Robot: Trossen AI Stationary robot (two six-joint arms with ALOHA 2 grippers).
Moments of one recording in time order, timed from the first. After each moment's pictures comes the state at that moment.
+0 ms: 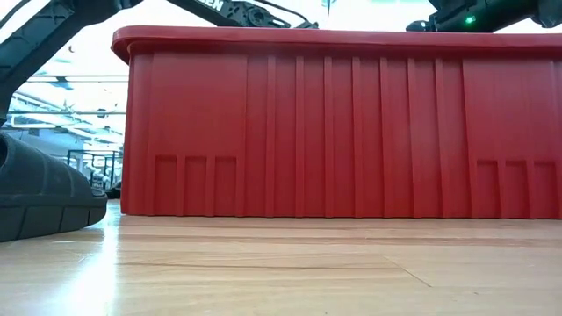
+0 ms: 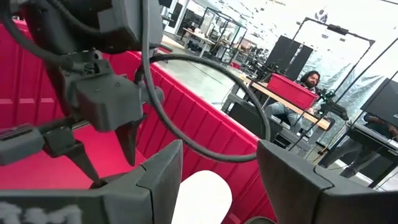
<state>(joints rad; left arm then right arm) 0.31 2.14 1.84 -0.61 -0.11 0.38 0.06 0.79 0.52 0.27 0.96 -0.35</state>
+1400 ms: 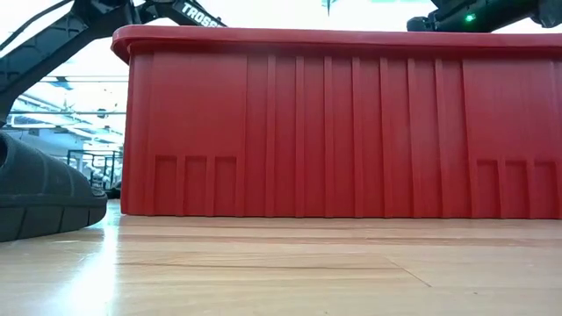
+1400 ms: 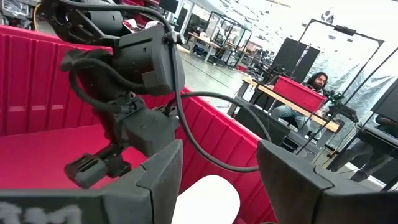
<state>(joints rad) 0.38 2.24 1.81 -0.48 -0.19 0.39 0.06 0.79 0.53 0.29 0.94 -0.34</state>
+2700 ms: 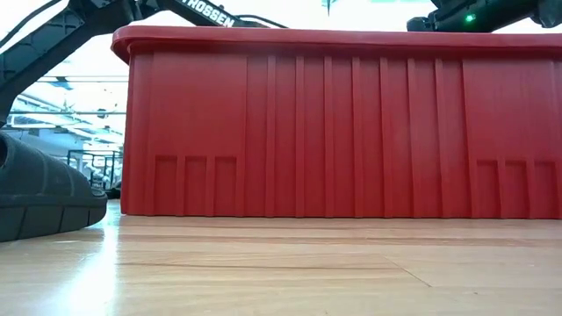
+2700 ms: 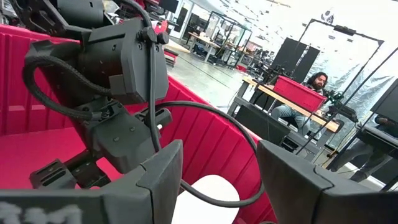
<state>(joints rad) 0.30 2.24 1.85 -0.57 -0.29 0.39 0.06 0.79 0.53 0.29 0.94 -0.34</state>
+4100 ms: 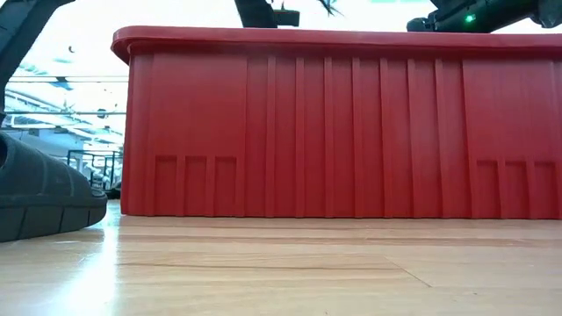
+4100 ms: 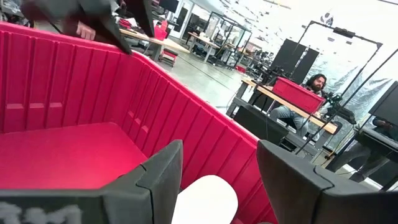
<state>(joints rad) 0.27 1.94 2.06 -1.06 -0.58 0.28 0.06 0.79 0.53 0.29 0.94 -0.36</state>
